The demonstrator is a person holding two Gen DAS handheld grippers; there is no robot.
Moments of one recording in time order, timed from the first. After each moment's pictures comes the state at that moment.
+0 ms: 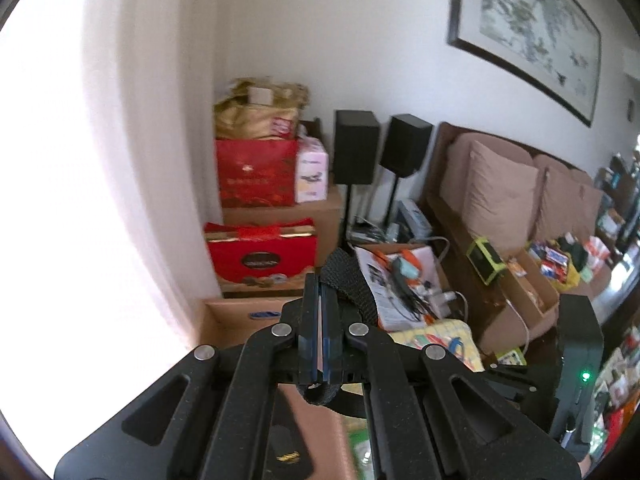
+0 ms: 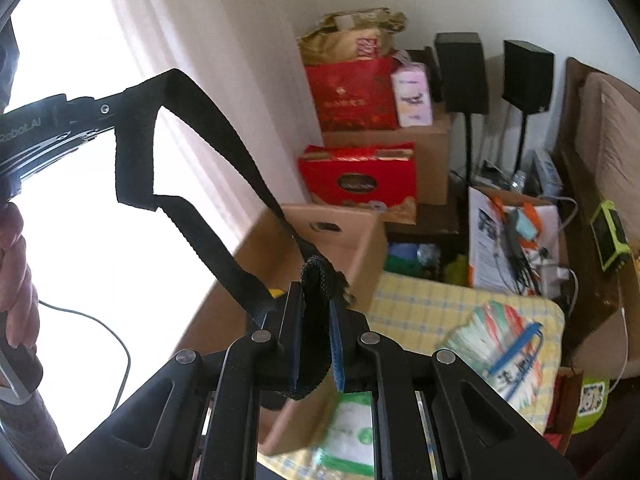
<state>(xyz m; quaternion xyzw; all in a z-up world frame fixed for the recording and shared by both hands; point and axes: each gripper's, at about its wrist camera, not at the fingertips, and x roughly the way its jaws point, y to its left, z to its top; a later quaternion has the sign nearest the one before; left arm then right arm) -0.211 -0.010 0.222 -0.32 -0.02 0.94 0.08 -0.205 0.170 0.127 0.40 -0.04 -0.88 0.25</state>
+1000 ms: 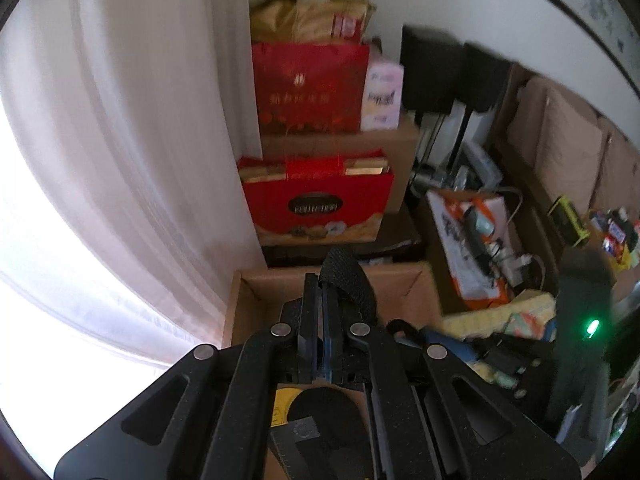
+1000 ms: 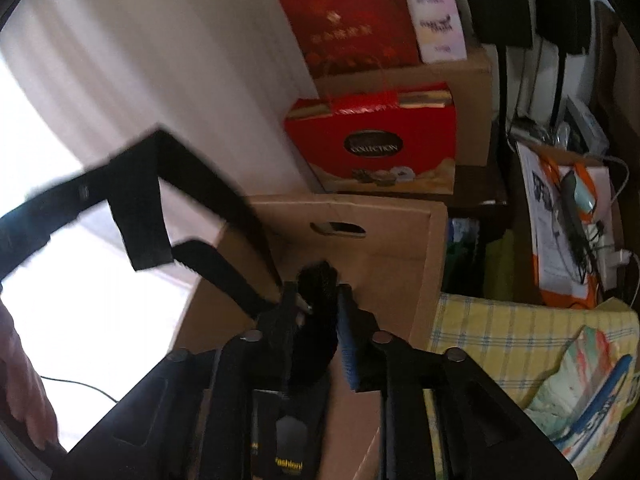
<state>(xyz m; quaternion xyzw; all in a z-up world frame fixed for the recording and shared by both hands) -0.346 -0.055 0.069 -0.44 0.01 0.90 0.02 -0.361 0.082 0.001 0.48 -0.08 -0.84 0.23</state>
